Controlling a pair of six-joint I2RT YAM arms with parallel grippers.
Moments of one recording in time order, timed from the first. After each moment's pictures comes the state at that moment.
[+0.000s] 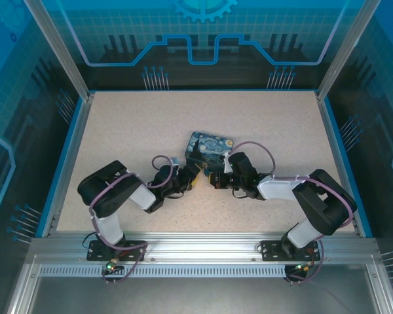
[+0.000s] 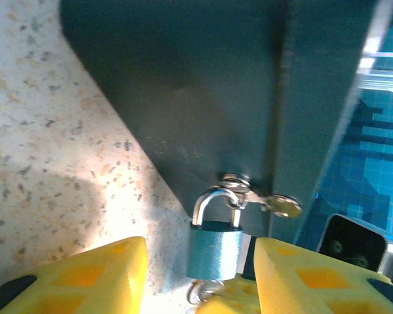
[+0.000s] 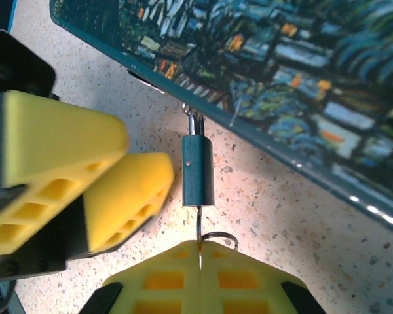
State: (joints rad) left arm -0.66 1.82 0.41 1.03 0.12 -1.55; right arm 0.63 1.55 0.57 0.26 -0.31 0.68
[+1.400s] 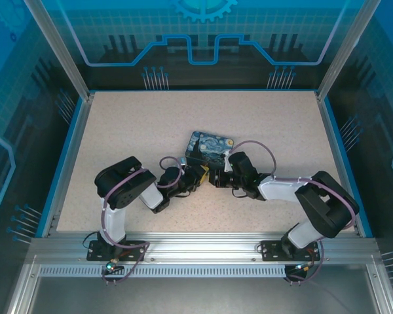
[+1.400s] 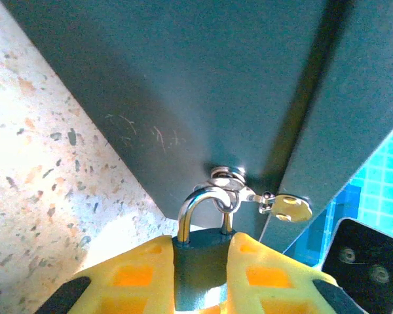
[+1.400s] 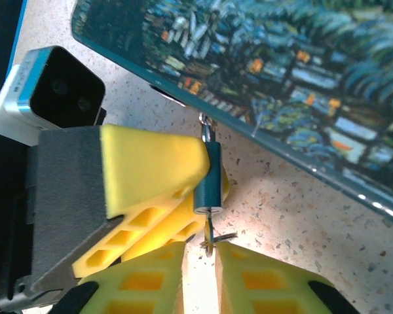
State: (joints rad) left arm -0.70 1.96 0.47 1.20 0.12 -1.60; right arm 0.64 1.52 0.58 0.25 -0.26 0.69
